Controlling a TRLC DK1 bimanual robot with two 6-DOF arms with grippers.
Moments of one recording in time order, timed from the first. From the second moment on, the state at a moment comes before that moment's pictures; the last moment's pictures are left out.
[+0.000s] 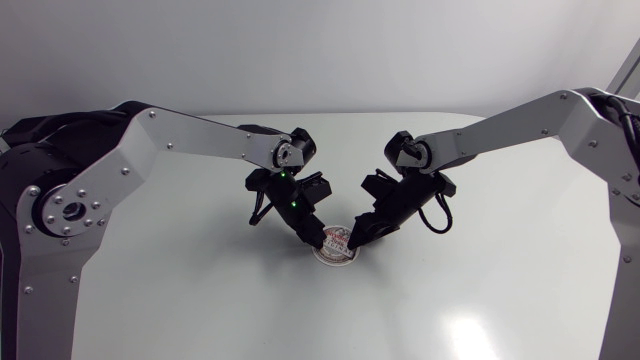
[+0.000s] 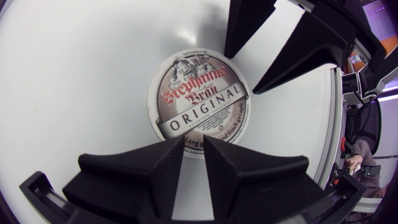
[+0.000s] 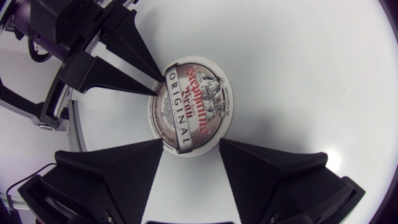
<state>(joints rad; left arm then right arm) -0.53 2.25 1.62 -0.81 0.40 0.46 0.29 2.09 1.36 -0.70 -0.62 -0.35</state>
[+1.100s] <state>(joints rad) -0.55 2.23 1.59 -0.78 0.41 0.46 0.27 2.24 1.54 -0.86 -0.77 -0.25</state>
